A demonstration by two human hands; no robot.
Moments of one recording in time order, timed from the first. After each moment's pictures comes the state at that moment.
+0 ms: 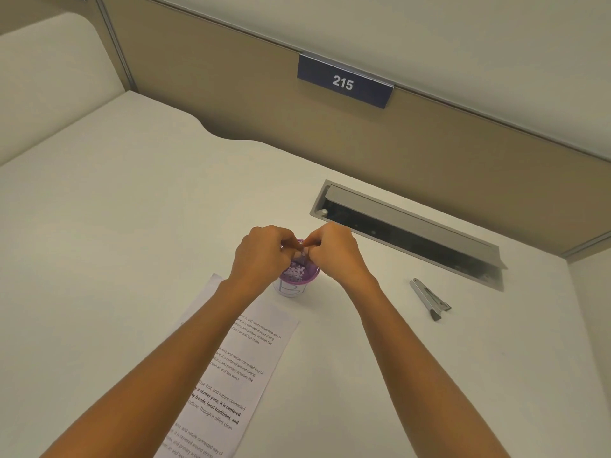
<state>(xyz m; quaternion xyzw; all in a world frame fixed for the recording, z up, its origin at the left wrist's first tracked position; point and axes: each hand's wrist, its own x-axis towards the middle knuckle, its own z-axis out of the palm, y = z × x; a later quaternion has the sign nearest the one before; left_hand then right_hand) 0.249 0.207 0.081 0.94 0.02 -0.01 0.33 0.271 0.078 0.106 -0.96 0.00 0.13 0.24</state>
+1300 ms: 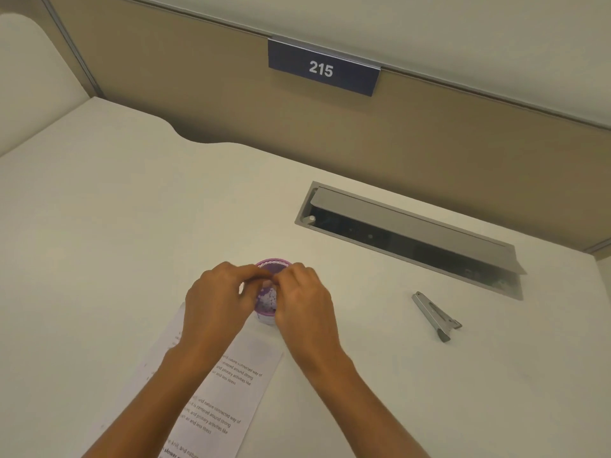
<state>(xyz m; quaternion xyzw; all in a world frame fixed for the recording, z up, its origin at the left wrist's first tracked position) 0.235 0.204 0.065 0.95 0.05 0.07 0.30 0.234 0.075 0.042 -0.95 -0.13 -0.11 0.25</state>
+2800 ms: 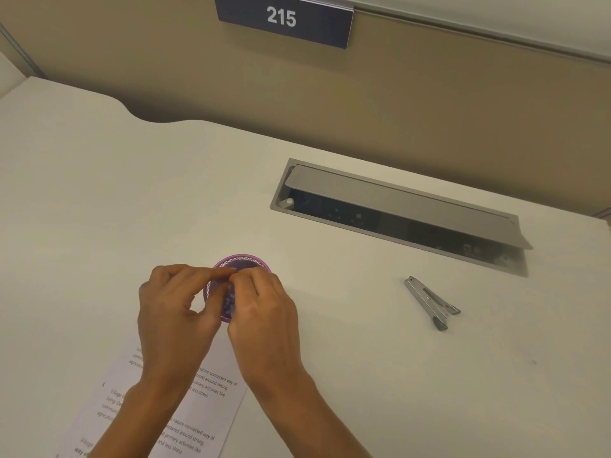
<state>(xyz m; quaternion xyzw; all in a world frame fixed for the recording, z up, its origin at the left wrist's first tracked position) 0.228 0.189 0.042 0.93 0.06 0.17 0.32 0.230 0.088 0.030 -0.94 -0.10 -0.17 0.29</state>
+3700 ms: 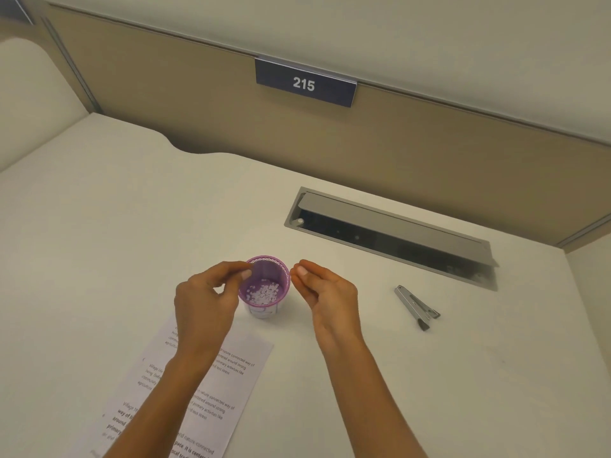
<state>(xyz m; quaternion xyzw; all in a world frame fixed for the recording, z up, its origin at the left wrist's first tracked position) 0.209 0.195 0.073 0.84 0.15 0.13 0.50 0.227 0.038 0.082 -0.54 0.30 0.08 0.79</state>
